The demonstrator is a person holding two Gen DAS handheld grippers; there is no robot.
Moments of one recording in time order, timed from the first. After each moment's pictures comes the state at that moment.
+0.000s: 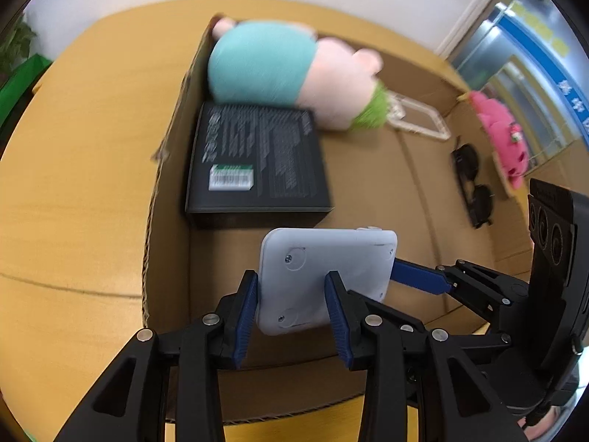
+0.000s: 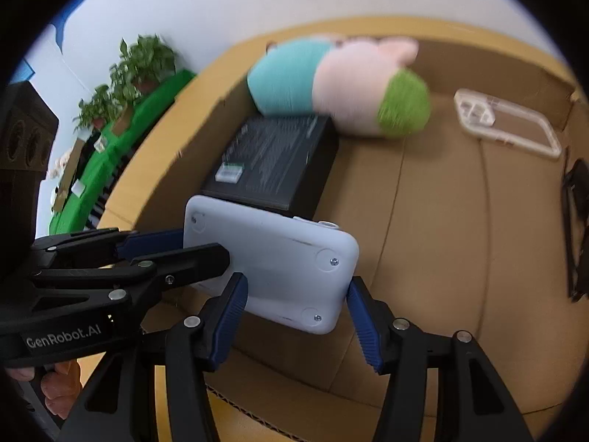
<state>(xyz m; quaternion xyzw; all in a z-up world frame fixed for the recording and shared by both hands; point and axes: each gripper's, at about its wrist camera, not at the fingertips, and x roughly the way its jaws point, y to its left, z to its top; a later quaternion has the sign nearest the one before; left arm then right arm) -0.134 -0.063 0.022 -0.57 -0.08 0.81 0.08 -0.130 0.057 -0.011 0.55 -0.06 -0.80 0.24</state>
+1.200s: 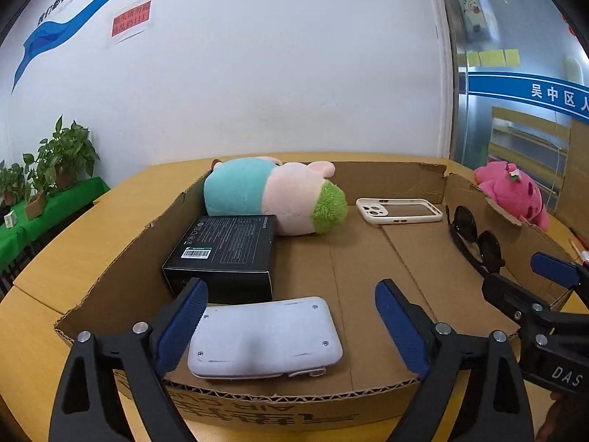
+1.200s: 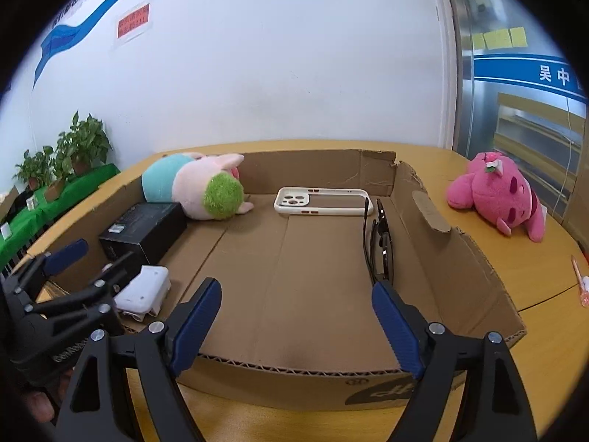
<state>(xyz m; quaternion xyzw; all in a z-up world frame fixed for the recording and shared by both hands) -0.052 0.026 0.016 -0.23 0.00 0.97 -0.02 -0.024 0.182 0.005 0.26 0.00 -0.96 0.04</state>
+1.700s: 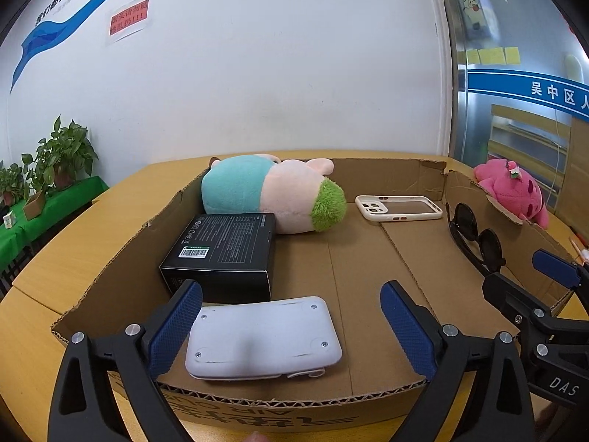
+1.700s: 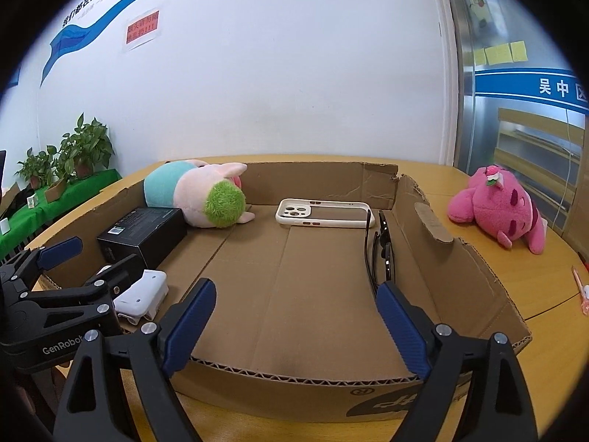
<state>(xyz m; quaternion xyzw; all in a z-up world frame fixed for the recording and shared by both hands) -0.054 0.029 0.011 -0.24 0.01 0.97 -0.02 -0.021 0.183 0.000 0.24 0.00 -0.97 0.05</state>
